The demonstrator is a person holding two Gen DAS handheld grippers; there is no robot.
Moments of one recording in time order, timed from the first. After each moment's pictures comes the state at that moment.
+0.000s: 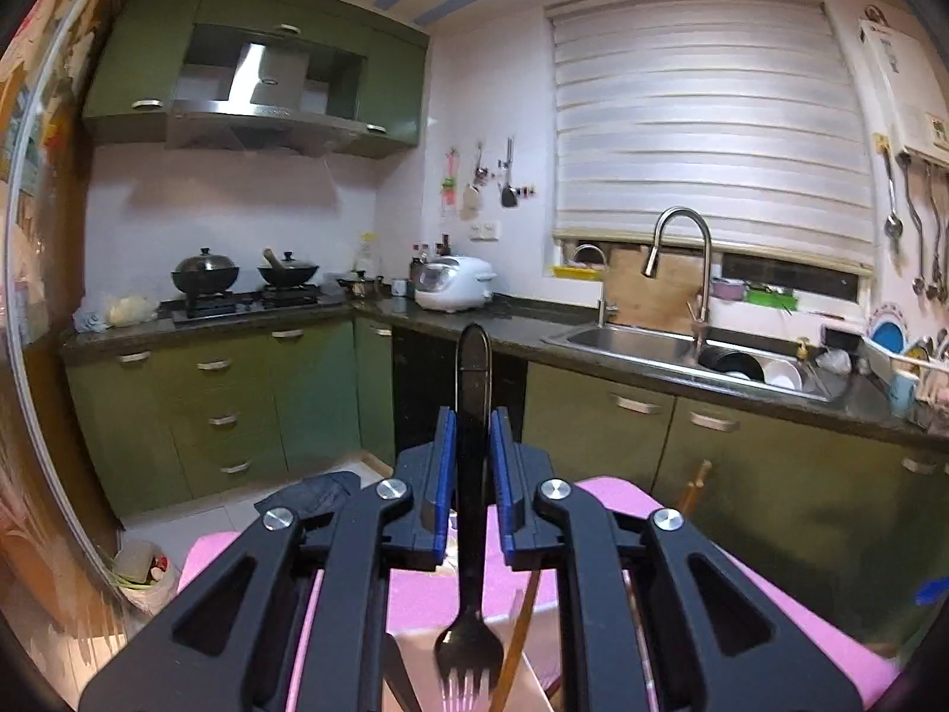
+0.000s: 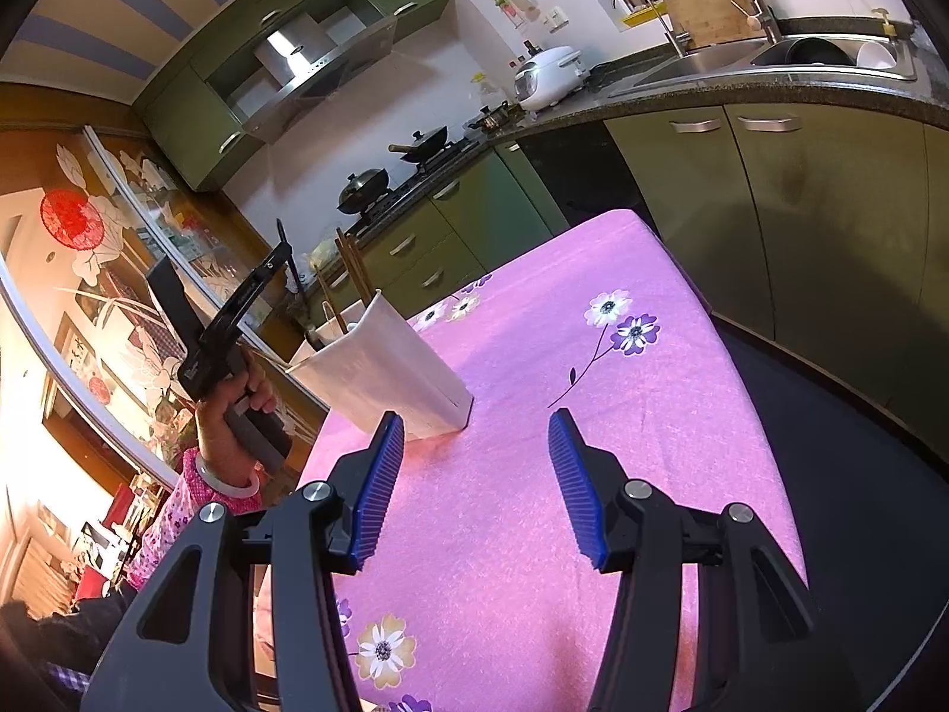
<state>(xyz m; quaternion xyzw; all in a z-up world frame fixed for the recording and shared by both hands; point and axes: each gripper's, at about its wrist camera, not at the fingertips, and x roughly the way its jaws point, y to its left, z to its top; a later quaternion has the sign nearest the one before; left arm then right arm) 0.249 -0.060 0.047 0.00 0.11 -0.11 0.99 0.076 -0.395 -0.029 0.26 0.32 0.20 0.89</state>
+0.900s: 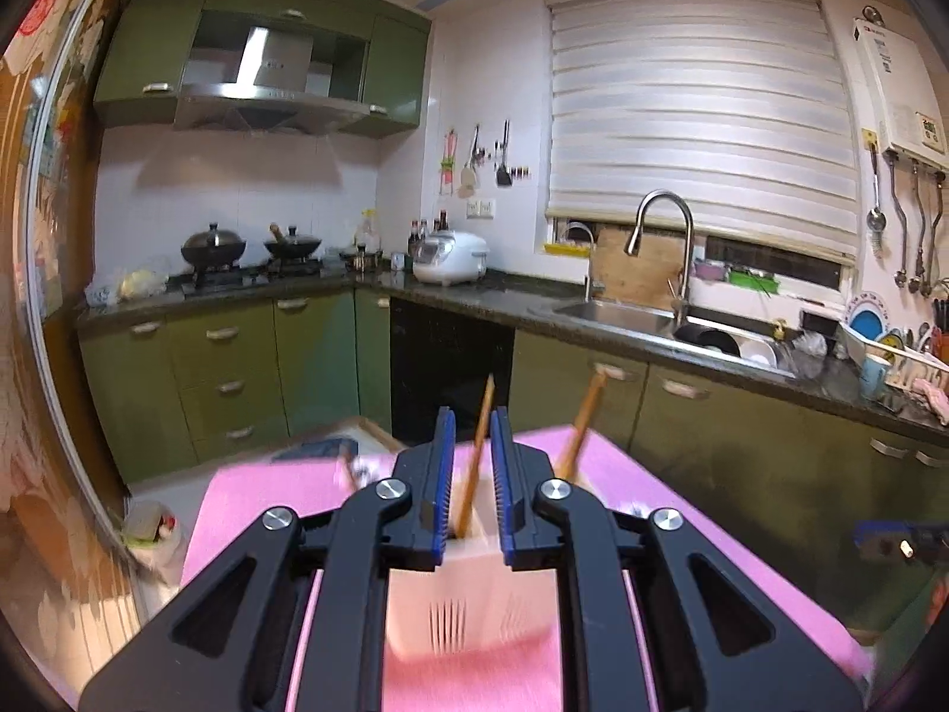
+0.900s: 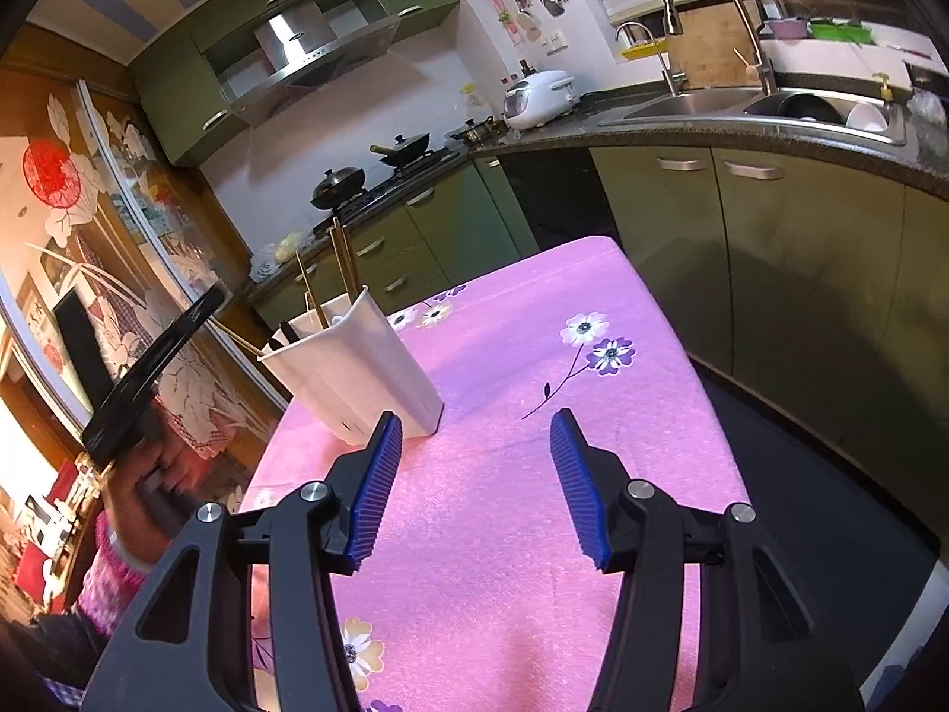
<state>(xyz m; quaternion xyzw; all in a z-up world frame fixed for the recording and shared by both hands) 0.138 -0.058 0.038 -0.01 0.15 -0.10 0.98 0.067 -0.376 -0.016 0.20 0.31 0.15 0.92</state>
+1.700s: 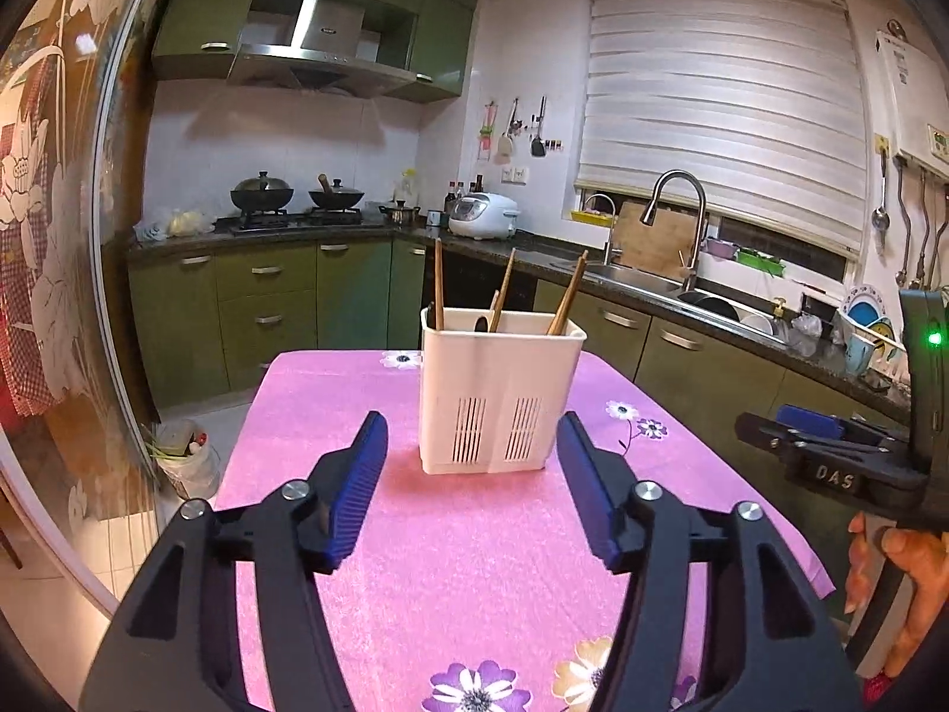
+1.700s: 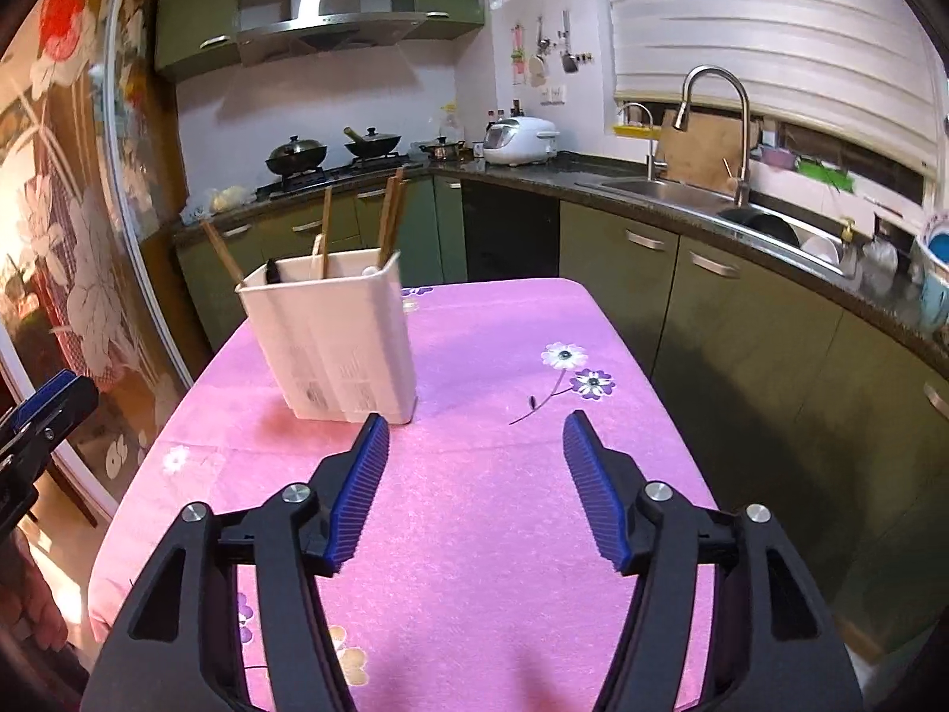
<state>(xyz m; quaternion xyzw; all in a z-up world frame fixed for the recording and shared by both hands) -0.011 -0.017 -0.006 -0.04 0.18 -0.07 0.98 0.036 -0.249 -0.013 0.03 0.27 0.05 0.96</state>
